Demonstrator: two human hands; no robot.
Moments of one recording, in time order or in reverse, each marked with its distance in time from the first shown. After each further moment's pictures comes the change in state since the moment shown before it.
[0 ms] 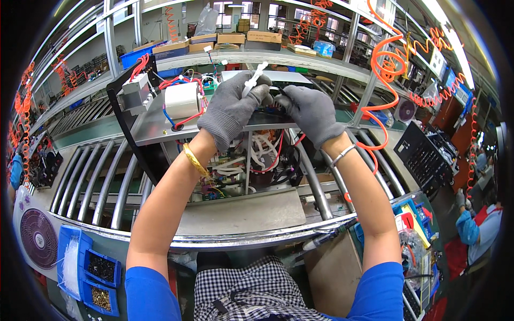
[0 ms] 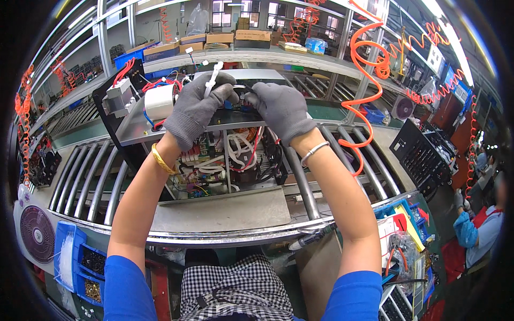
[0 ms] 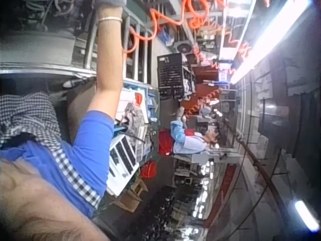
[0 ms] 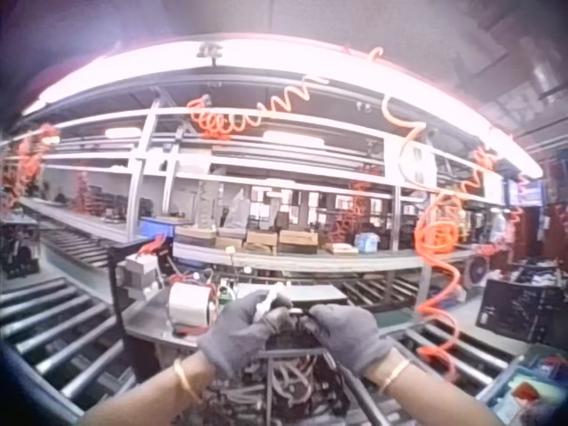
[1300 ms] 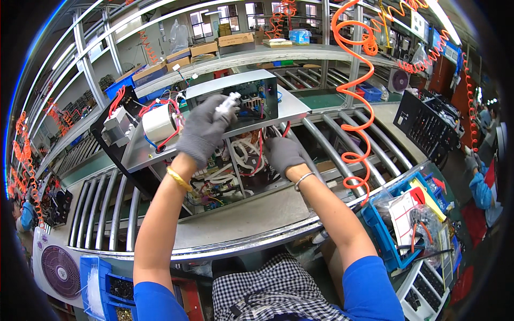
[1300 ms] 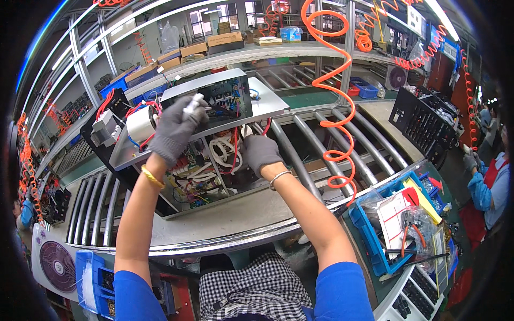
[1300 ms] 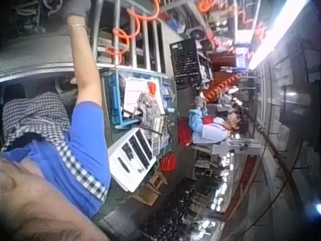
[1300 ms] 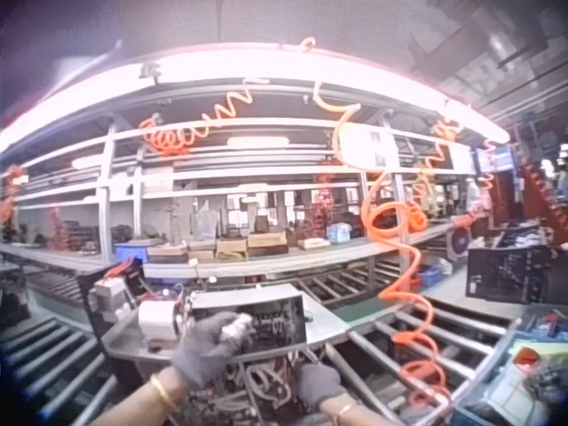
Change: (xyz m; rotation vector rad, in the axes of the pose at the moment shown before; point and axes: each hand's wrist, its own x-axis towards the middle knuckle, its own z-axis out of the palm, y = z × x) left_hand -0.004 -0.032 0.007 0.284 -0.068 -0.045; right_hand -0.097 -0.011 0.083 0.065 -0.517 0.619
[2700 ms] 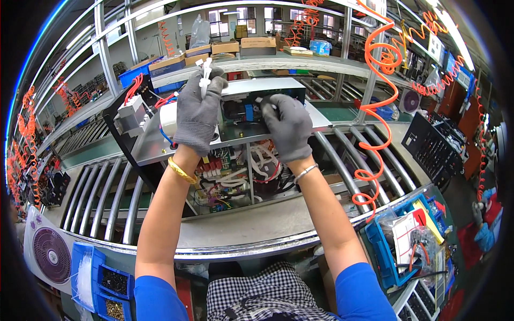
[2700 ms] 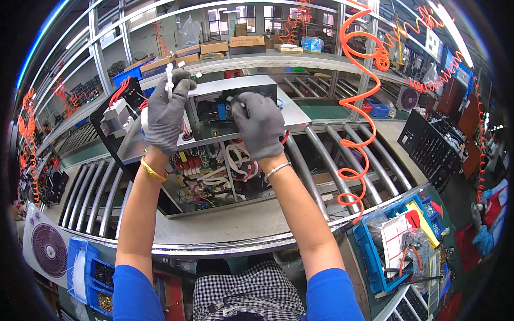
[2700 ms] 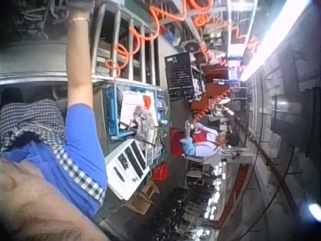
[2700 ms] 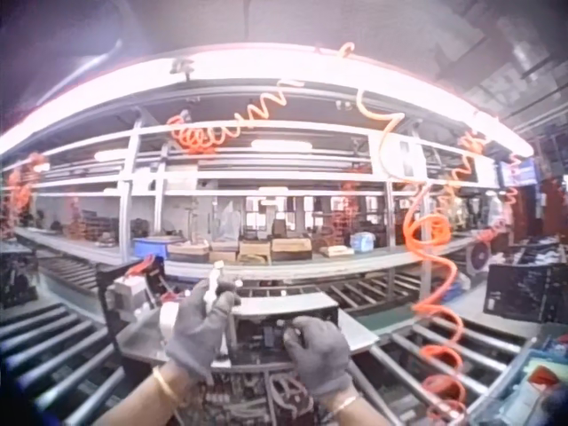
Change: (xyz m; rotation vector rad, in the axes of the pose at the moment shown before) left_hand 0.020 0.006 -0.035 -0.186 0.423 0.150; right_hand 0.034 -0.066 -0.063 0.443 0.981 -0.521
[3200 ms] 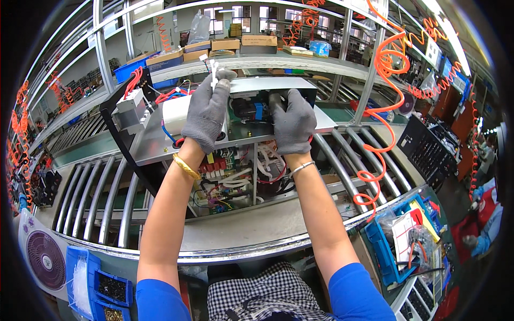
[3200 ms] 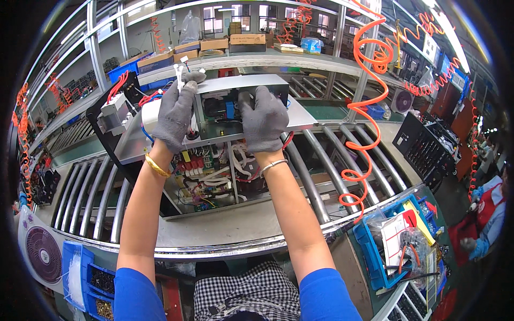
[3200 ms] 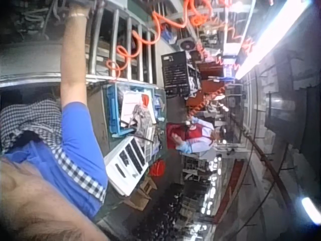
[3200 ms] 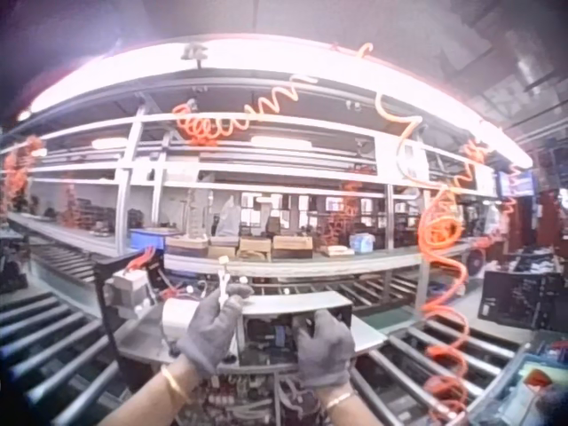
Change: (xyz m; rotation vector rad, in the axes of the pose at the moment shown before) left_hand 0.003 -0.036 -0.013 -0.013 -0.074 -0.077; right_hand 0.003 -0.006 0.028 -0.225 0.051 0.180
